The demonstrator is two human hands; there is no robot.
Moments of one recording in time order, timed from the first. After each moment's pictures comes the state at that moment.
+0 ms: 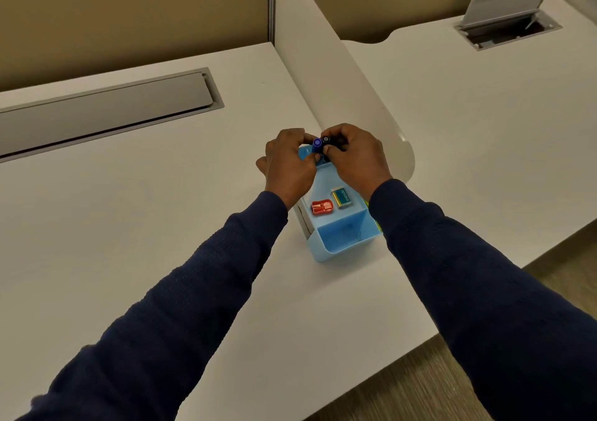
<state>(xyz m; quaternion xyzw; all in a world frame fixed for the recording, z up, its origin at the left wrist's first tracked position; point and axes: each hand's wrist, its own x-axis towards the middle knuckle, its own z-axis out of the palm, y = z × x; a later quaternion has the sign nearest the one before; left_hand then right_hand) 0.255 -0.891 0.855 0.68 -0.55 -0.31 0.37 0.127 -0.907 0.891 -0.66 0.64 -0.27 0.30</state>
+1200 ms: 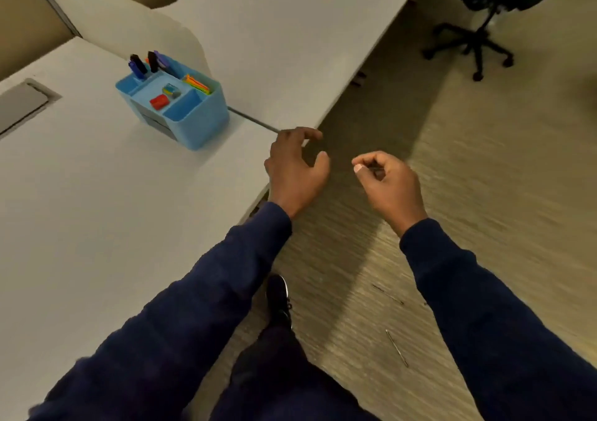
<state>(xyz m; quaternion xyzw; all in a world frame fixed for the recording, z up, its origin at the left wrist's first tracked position) 0.090 -0.513 0.894 0.44 -0.74 -0.40 0.32 -0.045 -0.413 0.892 -0.38 0.80 -0.42 0.18</state>
